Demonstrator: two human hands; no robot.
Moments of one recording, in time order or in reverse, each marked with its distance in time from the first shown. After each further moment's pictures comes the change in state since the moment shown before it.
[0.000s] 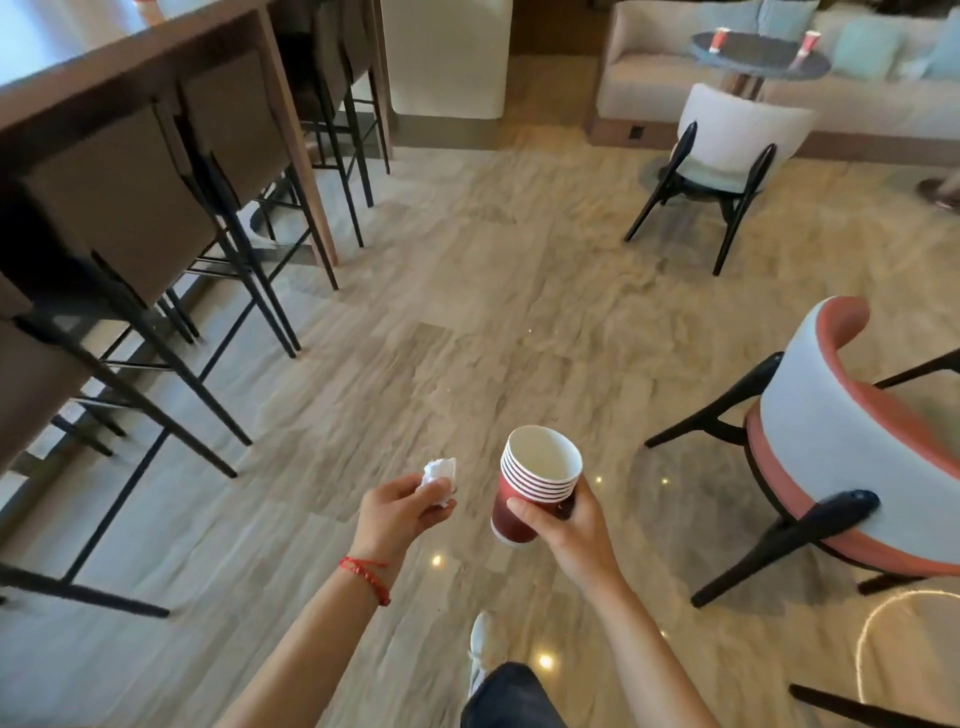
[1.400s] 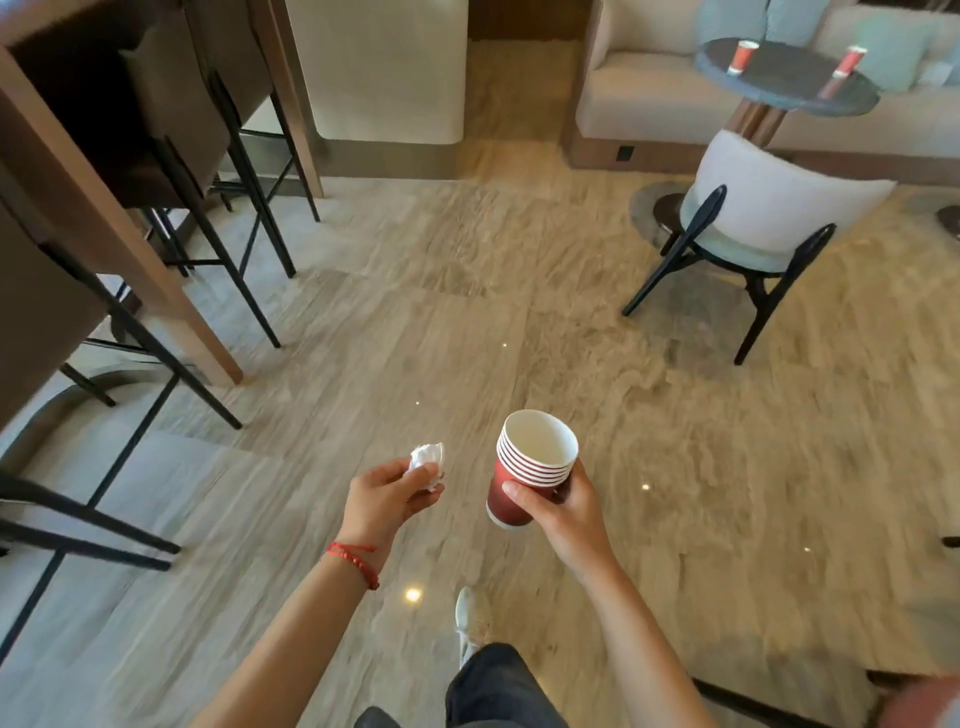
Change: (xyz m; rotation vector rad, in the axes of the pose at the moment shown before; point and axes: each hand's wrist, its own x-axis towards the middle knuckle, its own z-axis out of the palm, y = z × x) left_hand 0.661 0.337 0.243 0.006 -0.051 -0.035; right_hand 0.754 -0.137 -0.015 0.005 0.085 0.010
